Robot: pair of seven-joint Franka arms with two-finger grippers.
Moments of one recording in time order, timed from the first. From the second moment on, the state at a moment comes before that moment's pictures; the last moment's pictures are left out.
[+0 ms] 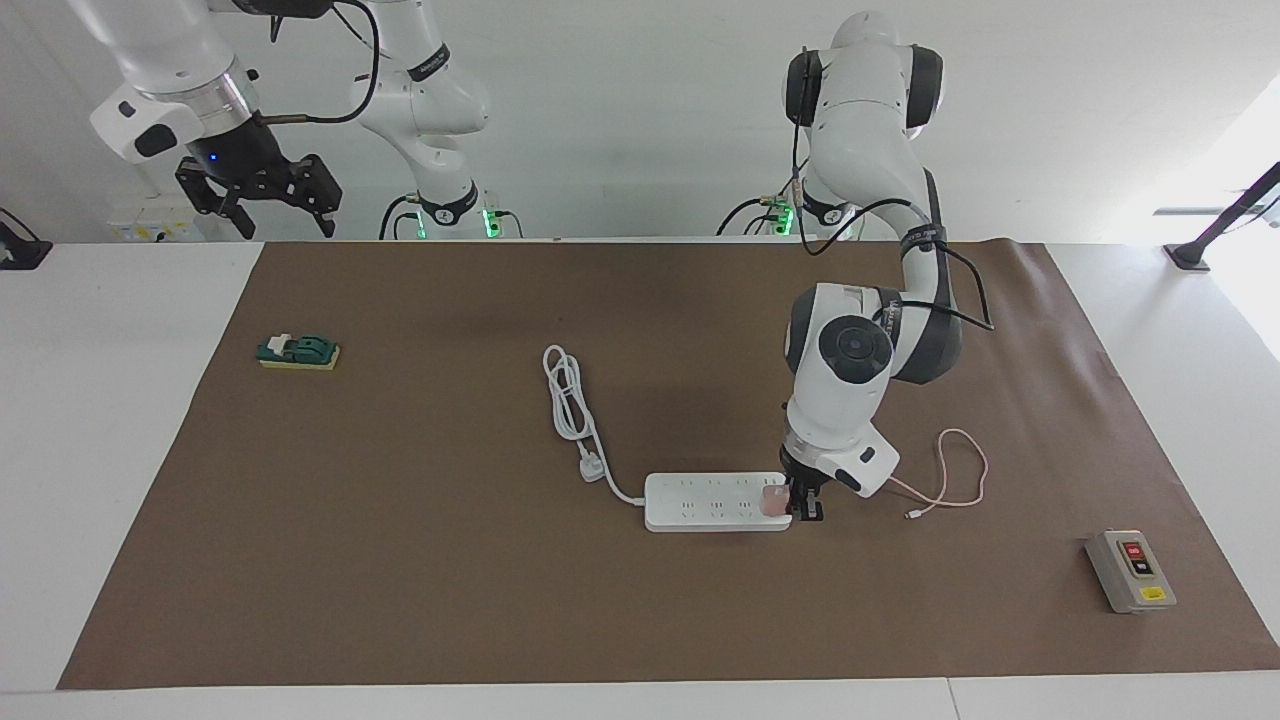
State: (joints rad) left arm -0.57 0.70 0.27 -1.26 -0.15 1.98 -1.77; right arm -0.05 -0.10 -0.01 -1.62 -0.01 1.46 -0.07
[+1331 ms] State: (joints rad) left arm -0.60 0.62 0.27 -1.38 -0.12 1.99 -1.77; right arm -0.05 -0.10 -0.01 -1.62 -0.01 1.46 -0.07
